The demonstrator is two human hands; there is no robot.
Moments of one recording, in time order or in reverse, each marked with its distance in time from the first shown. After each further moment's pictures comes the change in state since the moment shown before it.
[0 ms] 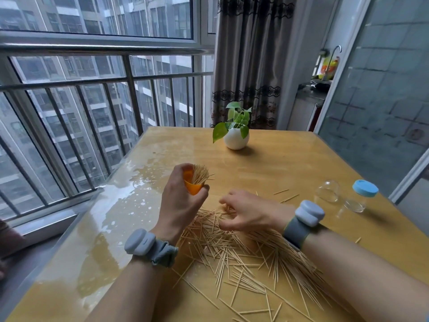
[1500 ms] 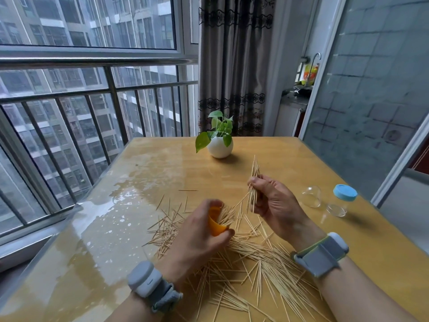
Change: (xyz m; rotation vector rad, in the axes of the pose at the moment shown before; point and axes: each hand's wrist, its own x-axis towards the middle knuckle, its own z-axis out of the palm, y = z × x) left_hand -0.039 0.033 0.038 -0.013 -0.406 0.138; right_hand -0.054 0.036 -0.019 1.683 0.625 0.047
